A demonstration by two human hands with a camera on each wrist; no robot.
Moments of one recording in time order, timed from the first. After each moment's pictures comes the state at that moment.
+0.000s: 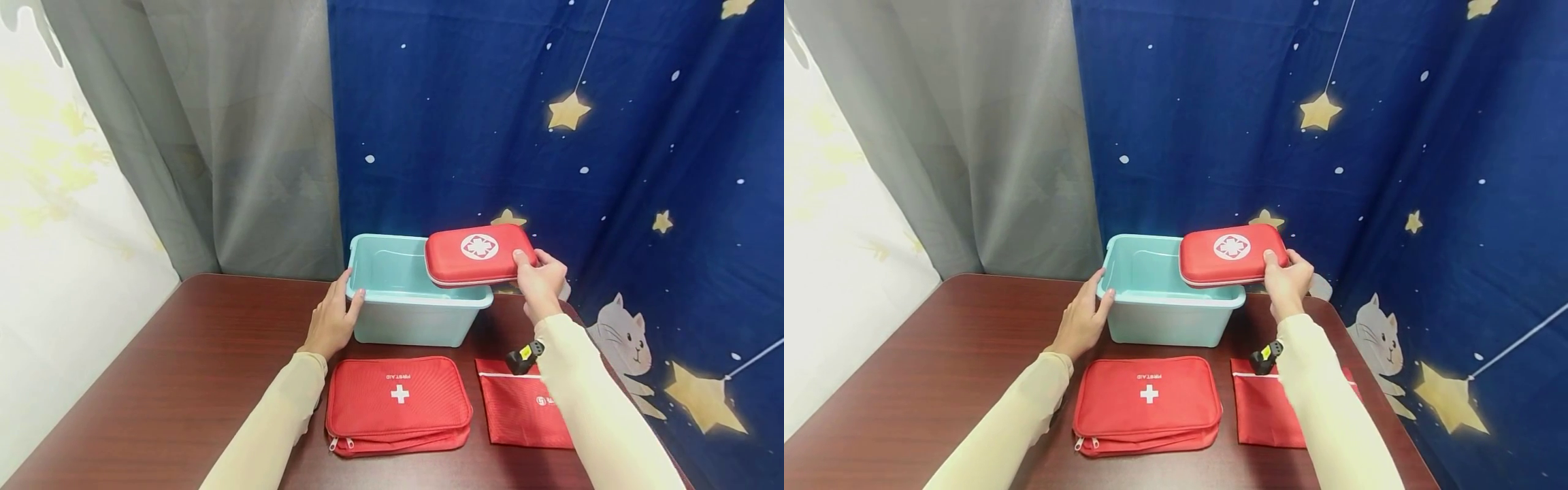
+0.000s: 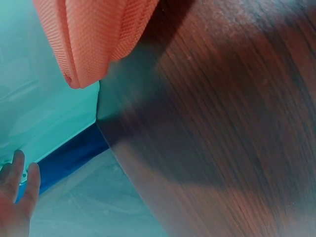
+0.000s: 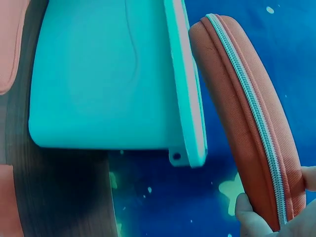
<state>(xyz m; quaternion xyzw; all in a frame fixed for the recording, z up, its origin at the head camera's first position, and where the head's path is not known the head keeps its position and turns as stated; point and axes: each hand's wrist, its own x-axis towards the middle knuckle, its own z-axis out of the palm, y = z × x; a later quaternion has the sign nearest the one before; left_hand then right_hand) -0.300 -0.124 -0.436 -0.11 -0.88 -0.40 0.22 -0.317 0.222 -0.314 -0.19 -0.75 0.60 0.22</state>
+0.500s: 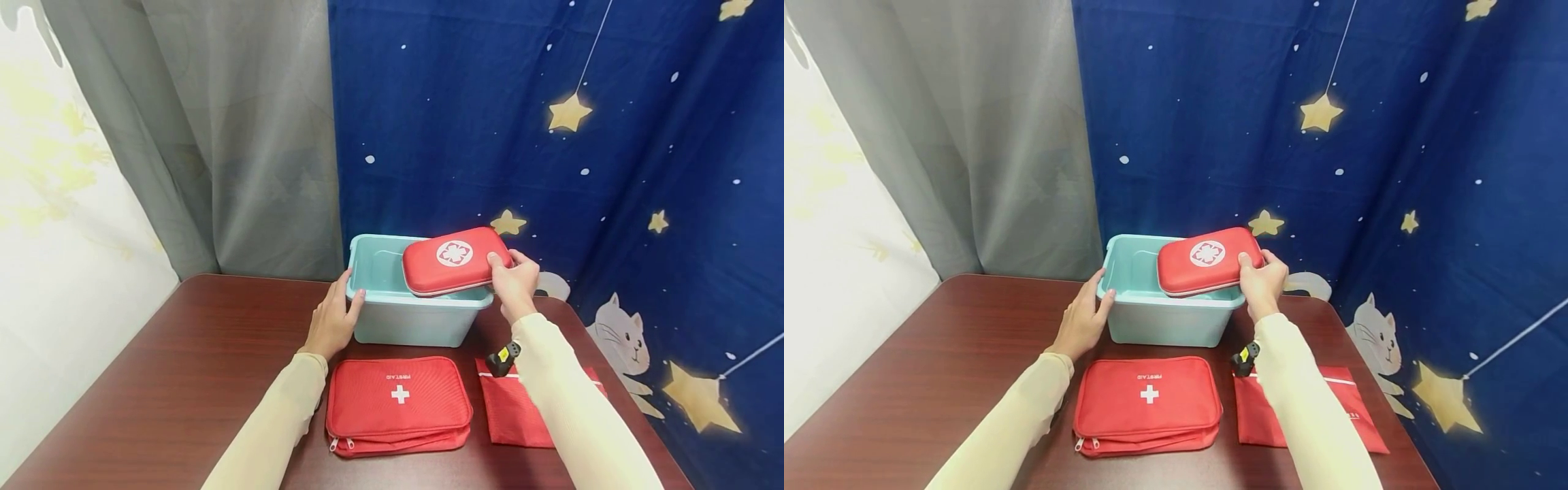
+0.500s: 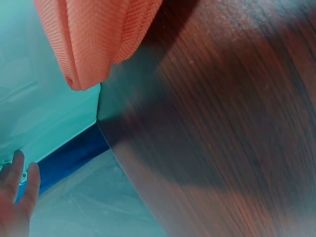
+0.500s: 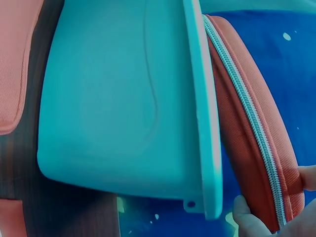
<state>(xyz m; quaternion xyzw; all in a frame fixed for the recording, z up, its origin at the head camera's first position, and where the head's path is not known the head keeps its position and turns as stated) -0.299 -0.122 -0.434 -0.10 -0.88 -0.40 0.22 -0.321 0.189 -0.321 -0.16 -0.76 0.60 0.20</state>
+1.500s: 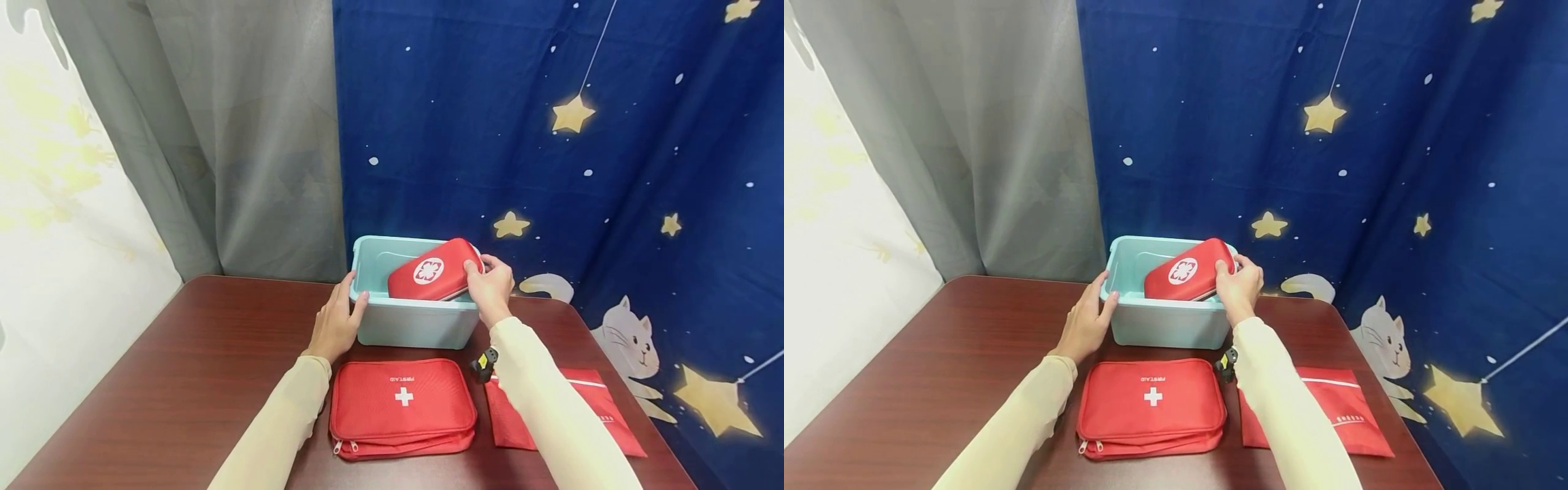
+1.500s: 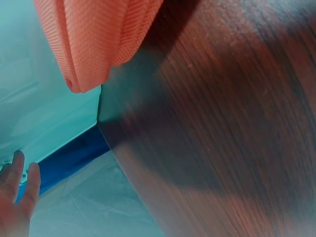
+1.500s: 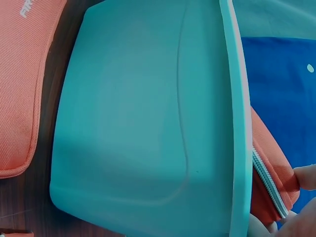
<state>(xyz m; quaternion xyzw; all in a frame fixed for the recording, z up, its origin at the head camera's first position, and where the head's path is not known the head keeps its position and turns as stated) -0.297 -0.121 -0.435 -0.10 -0.88 -0.41 0.22 -0.322 0.149 -0.336 -0.14 -0.80 0.54 0.19</state>
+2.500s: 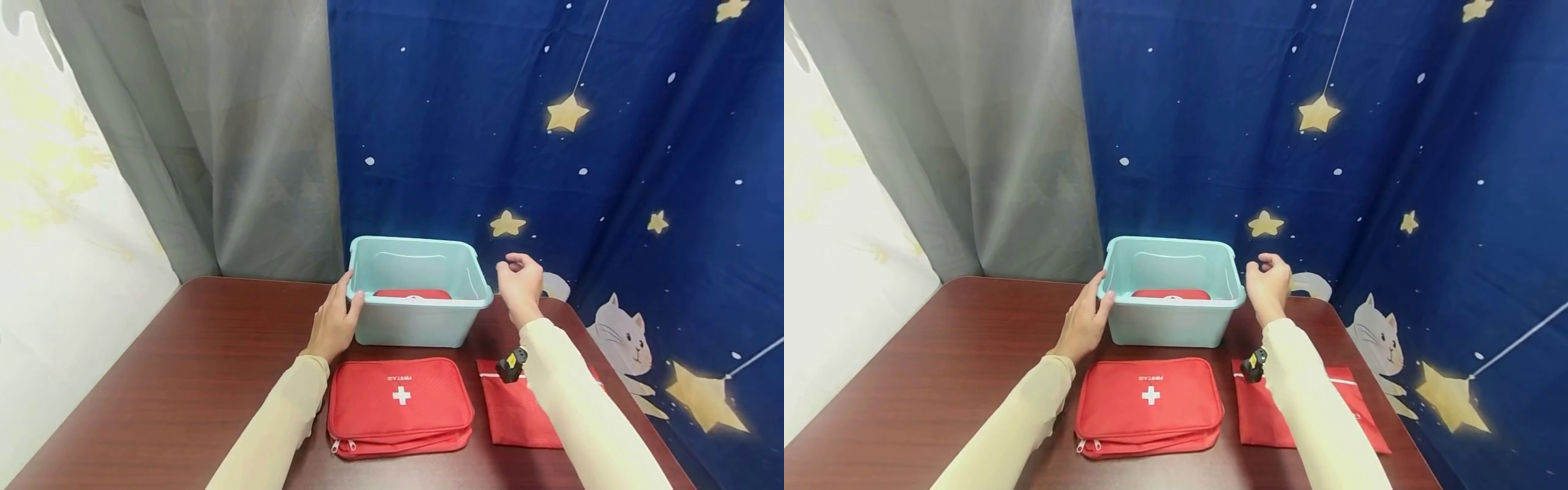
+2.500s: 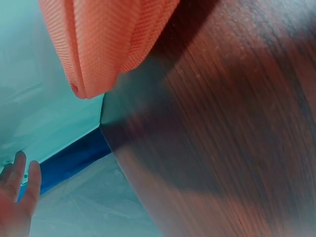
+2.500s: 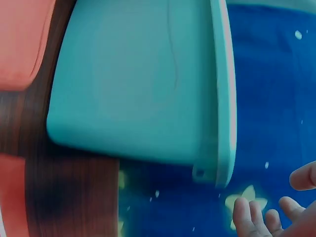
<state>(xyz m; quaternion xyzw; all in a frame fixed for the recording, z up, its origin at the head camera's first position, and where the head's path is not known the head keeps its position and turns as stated) -0.301 -0.122 -0.435 -0.11 -0.87 -0.43 0.22 -0.318 0.199 -0.331 -0.13 -0.81 0.52 0.24</state>
